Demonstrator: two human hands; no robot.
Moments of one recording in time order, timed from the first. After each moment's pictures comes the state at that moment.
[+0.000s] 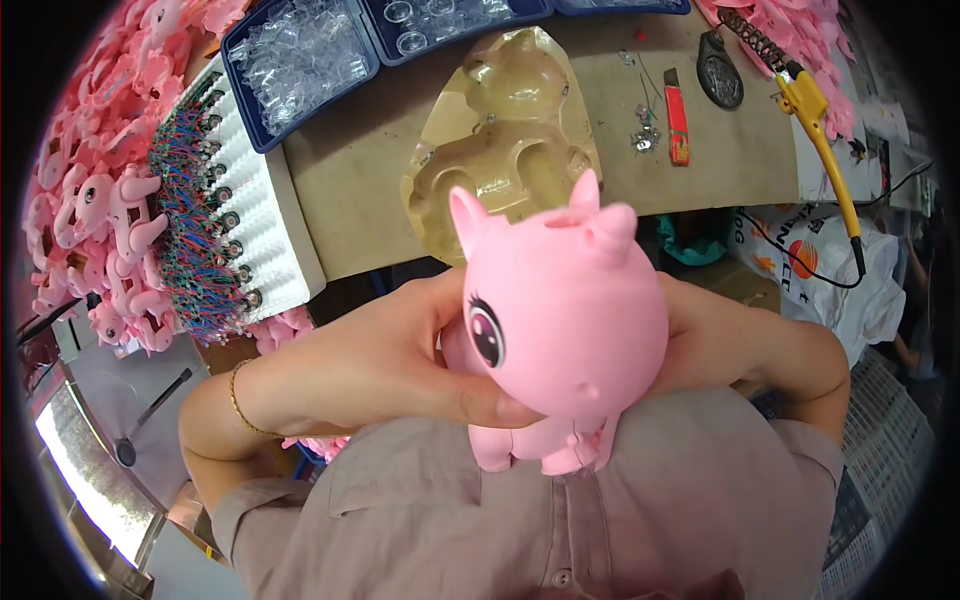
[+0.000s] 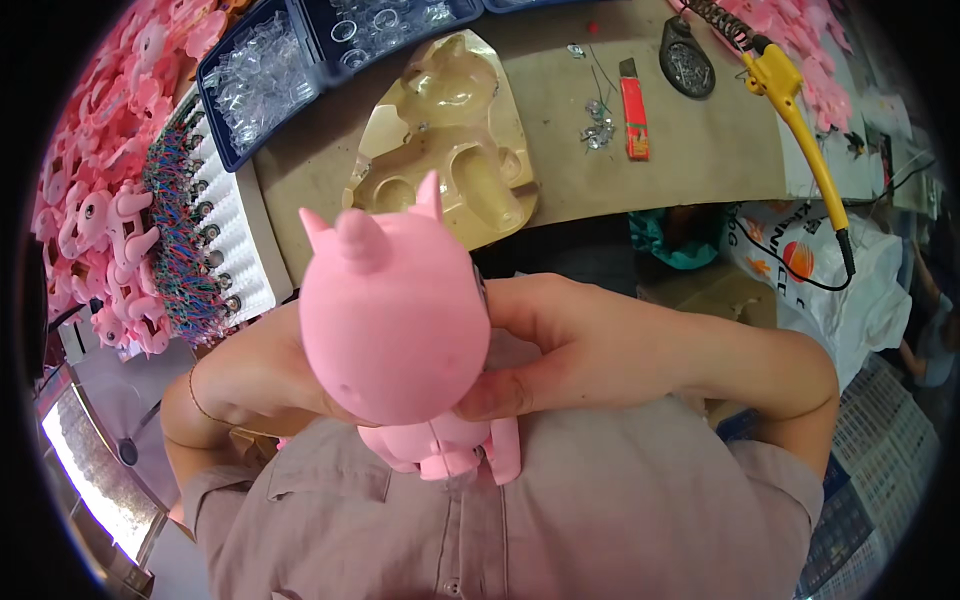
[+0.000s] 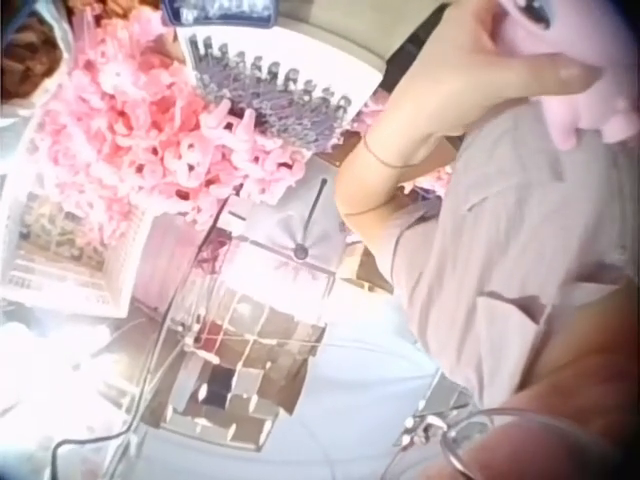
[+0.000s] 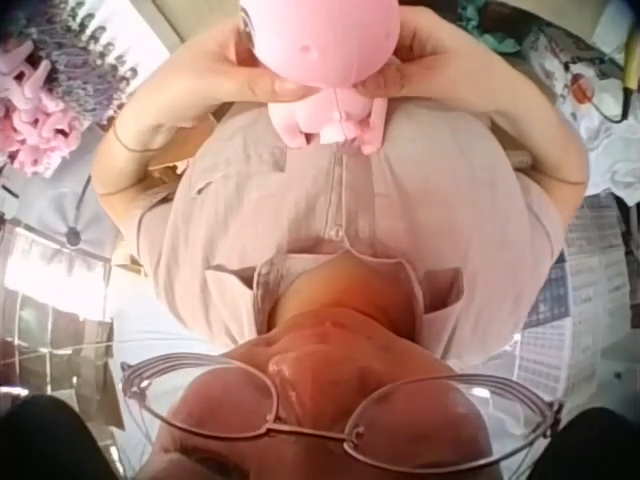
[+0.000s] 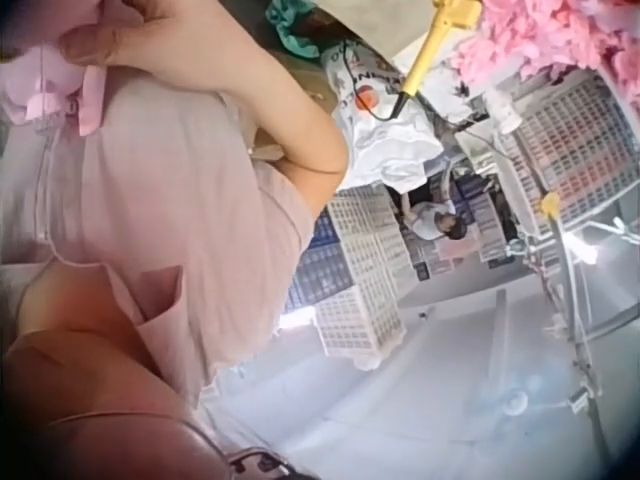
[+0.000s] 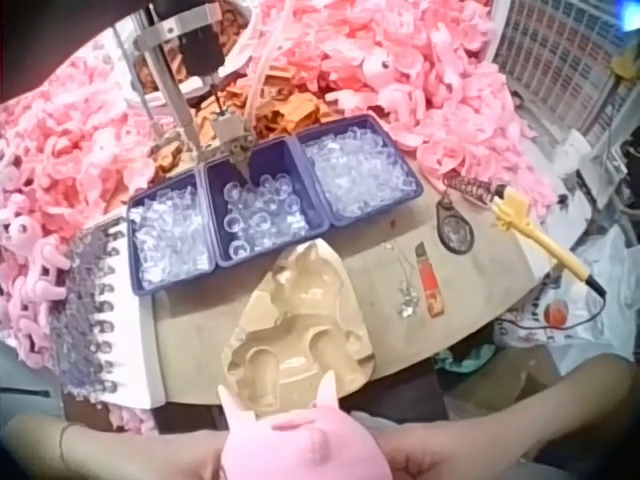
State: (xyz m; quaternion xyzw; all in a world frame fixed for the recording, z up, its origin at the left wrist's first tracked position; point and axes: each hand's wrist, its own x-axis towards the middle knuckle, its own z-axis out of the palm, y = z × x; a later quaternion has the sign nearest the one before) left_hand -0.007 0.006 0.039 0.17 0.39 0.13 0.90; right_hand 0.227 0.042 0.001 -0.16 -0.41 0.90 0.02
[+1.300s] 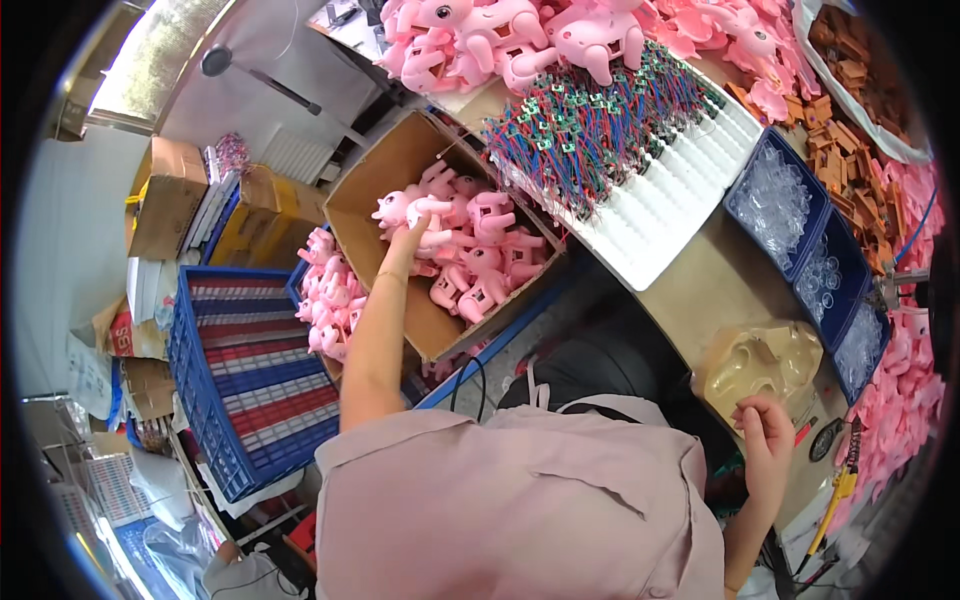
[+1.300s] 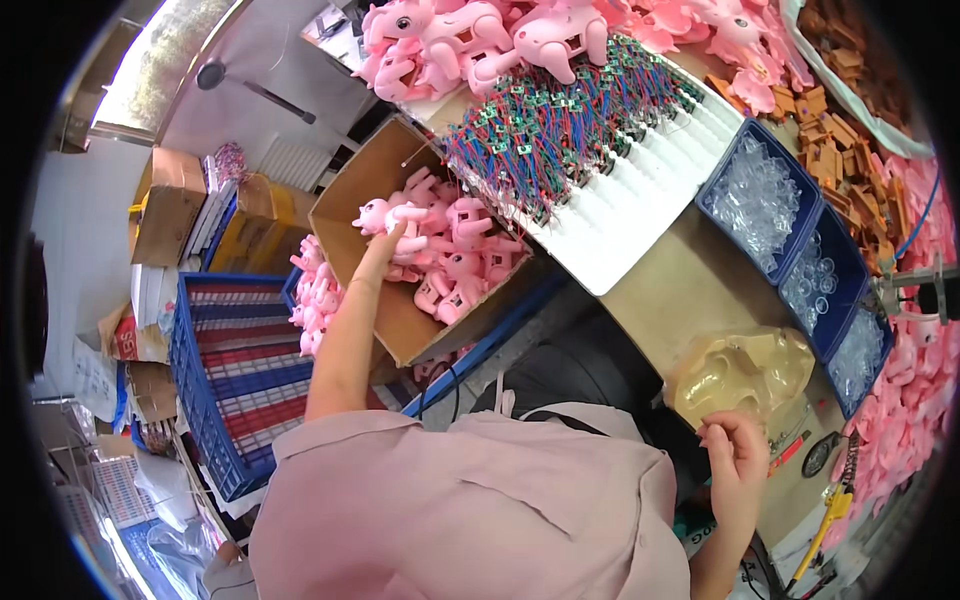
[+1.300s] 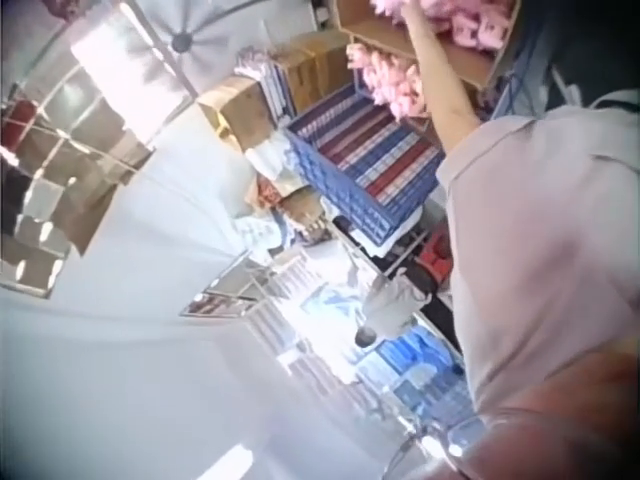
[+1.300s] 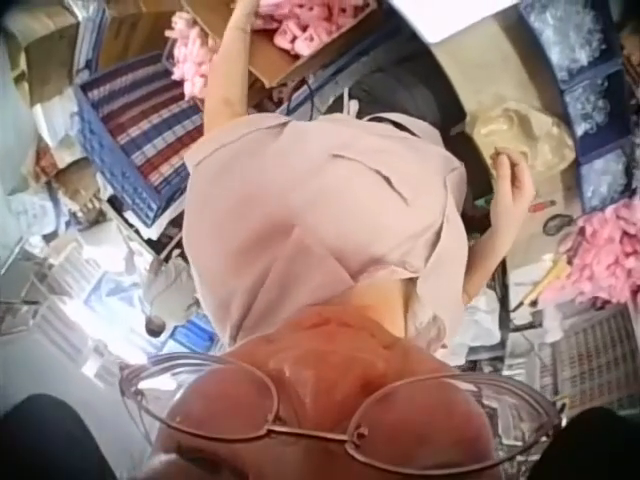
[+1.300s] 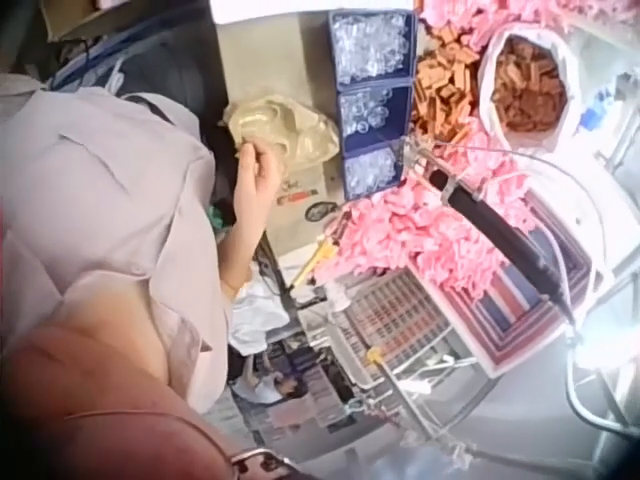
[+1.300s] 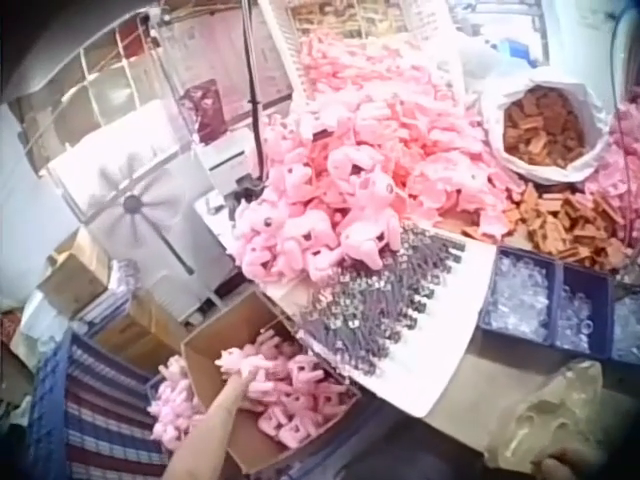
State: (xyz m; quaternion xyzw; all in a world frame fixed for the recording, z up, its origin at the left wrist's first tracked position) left_hand -0.310 -0.369 -0.229 -0.22 0.76 0.53 0.32; right_hand 0.139 0.018 -0.010 -0.35 -0.71 0.61 0.07
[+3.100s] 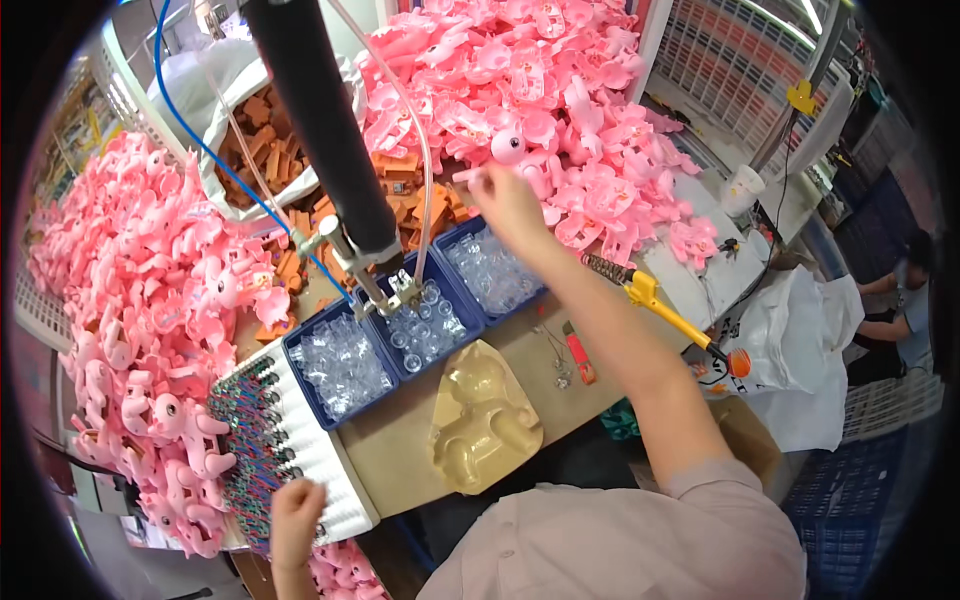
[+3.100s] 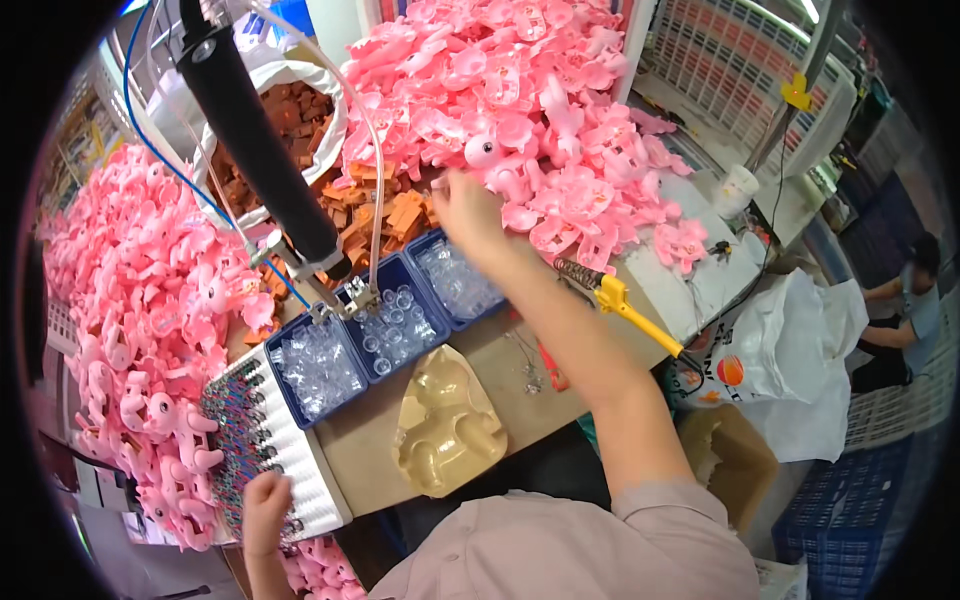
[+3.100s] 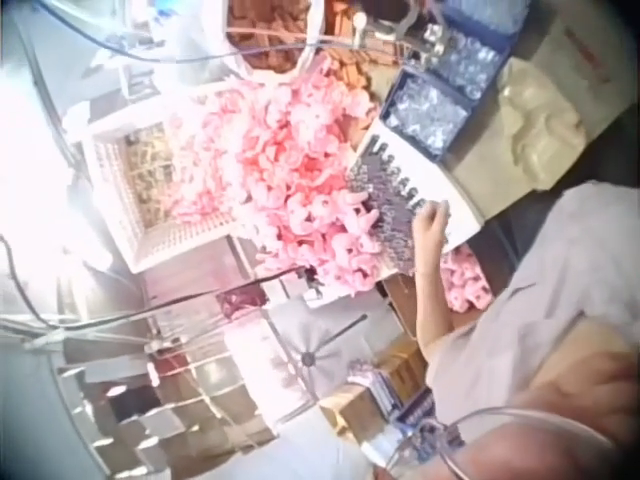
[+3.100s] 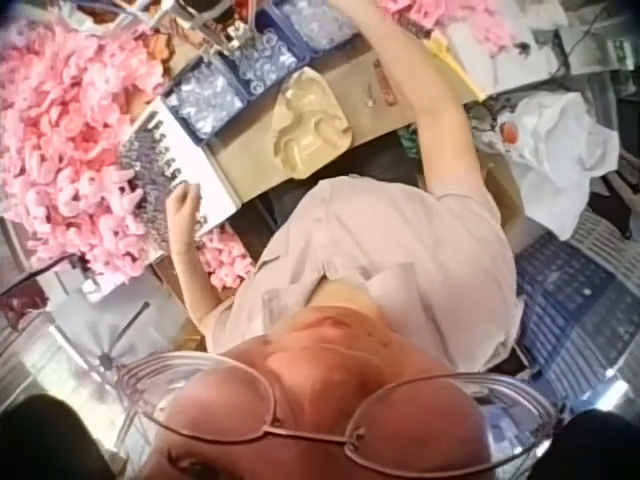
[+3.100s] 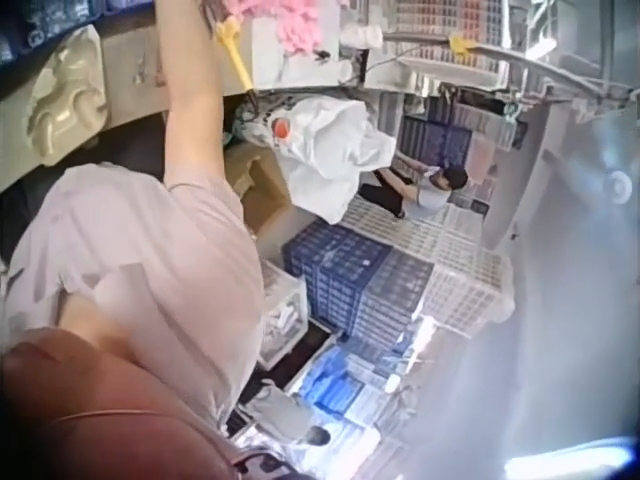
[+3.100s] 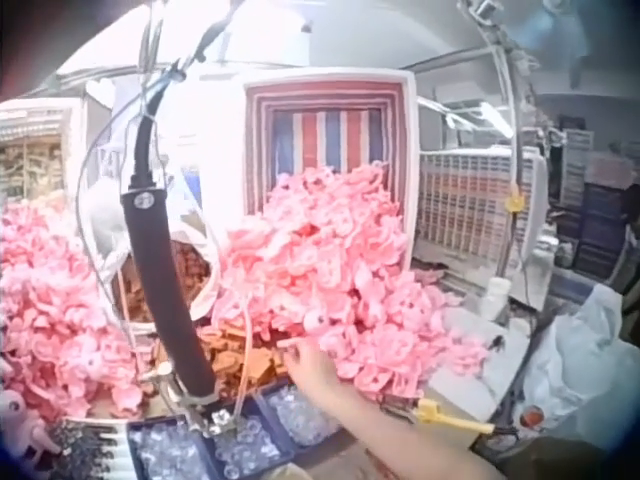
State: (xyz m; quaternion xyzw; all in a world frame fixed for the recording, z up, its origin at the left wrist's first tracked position) left_hand -0.160 -0.036 0.016 0.48 0.72 0.31 0.38; right_hand 0.166 0.308 0.002 -0.55 -0.68 0.13 0.46
